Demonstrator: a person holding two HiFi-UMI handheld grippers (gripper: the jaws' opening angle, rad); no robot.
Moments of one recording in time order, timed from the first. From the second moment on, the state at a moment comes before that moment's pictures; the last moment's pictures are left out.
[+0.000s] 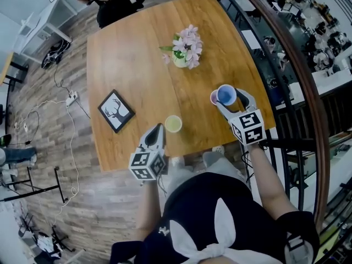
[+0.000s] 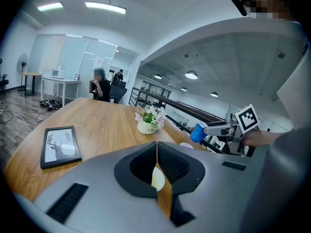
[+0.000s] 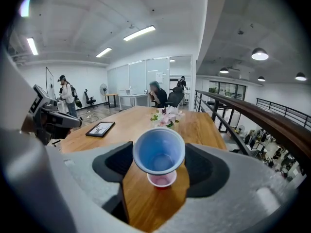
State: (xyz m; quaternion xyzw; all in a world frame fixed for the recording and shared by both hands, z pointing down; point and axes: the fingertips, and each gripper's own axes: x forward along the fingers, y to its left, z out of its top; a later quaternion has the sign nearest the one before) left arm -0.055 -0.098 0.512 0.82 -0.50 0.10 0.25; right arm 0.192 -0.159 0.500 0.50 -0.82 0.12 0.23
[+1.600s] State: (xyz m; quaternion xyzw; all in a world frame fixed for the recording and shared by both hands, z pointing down) left arm -0.078 -0.093 0.509 0.79 -0.55 0.11 0.26; right arm 0.192 -0.175 0.580 0.46 -0.82 0.18 0.29
